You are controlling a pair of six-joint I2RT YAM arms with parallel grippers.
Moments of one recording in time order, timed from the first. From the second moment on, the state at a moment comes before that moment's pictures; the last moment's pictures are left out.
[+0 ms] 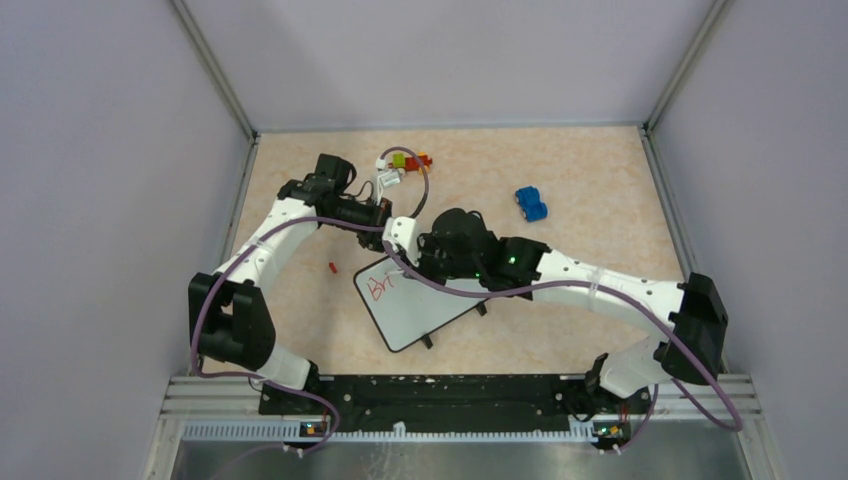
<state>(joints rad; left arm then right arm) -0.26 1.51 1.25 -0.86 1.00 0.22 1.10 1.44 1.22 -0.32 -0.12 -0.27</state>
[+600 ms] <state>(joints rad) -0.26 1.51 1.25 -0.86 1.00 0.22 1.10 1.46 1.23 -0.30 -0.11 -0.27</state>
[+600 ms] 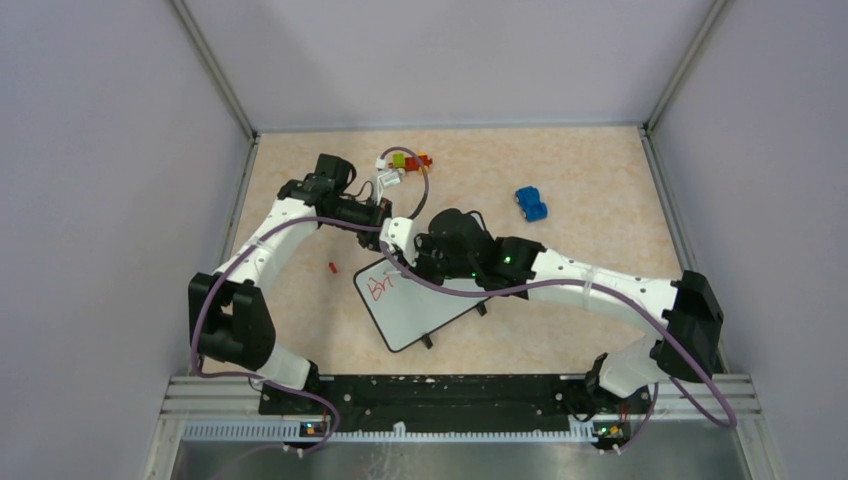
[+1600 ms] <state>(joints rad) -0.26 1.51 1.25 -0.86 1.00 0.22 1.10 1.40 1.22 -0.35 -0.16 -0.28</state>
